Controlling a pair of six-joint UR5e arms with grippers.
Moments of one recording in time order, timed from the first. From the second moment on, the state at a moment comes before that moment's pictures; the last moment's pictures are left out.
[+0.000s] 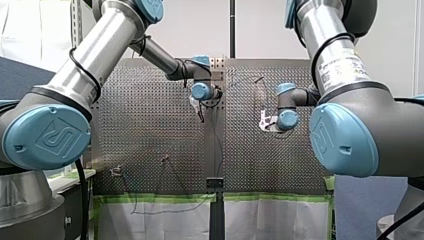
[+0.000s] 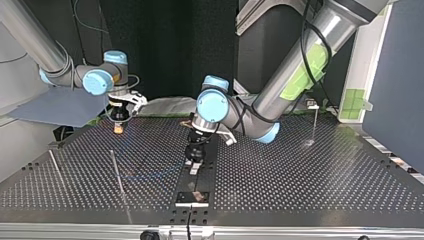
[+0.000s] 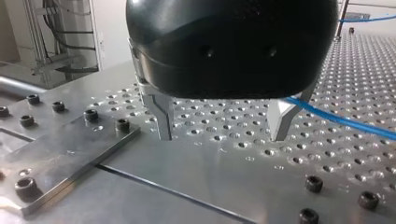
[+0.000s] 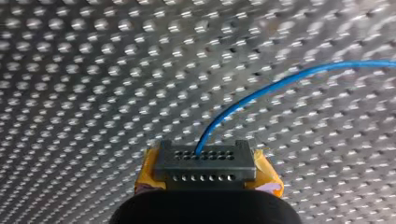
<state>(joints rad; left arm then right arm) -0.50 -2.14 -1.26 -2.75 -1.75 -1.96 1.87 -0.94 1.57 -0.48 1.65 1.58</state>
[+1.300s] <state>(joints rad) -0.50 -2.14 -1.26 -2.76 -1.75 -1.95 1.82 -0.61 1.60 -0.72 1.70 1.60</state>
